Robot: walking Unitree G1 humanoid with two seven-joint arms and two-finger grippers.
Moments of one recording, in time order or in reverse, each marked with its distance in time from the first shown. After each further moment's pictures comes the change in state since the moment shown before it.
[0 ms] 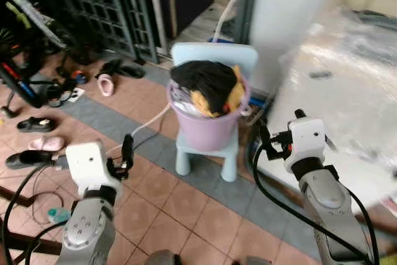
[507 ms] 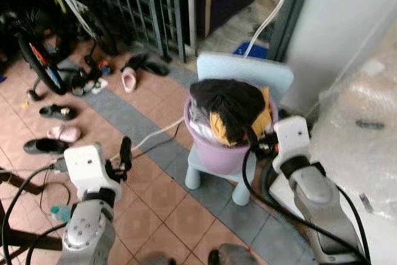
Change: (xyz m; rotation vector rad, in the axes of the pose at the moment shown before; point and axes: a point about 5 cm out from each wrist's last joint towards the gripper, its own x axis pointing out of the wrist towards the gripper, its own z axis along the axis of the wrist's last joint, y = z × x) left arm 0.002 -0.010 0.001 -0.022 -0.013 -0.024; right arm 0.007 0.000 -0.005 -0.054 0.025 0.049
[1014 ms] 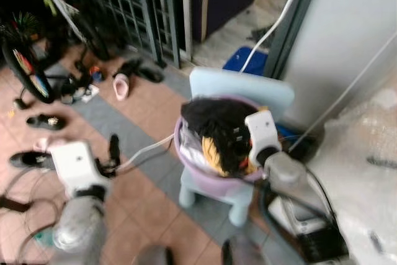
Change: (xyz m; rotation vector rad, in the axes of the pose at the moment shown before) left arm 0.000 -0.002 -0.004 -0.021 0.028 0.013; right arm 0.043 0.007 -0.052 0.000 0.309 0.078
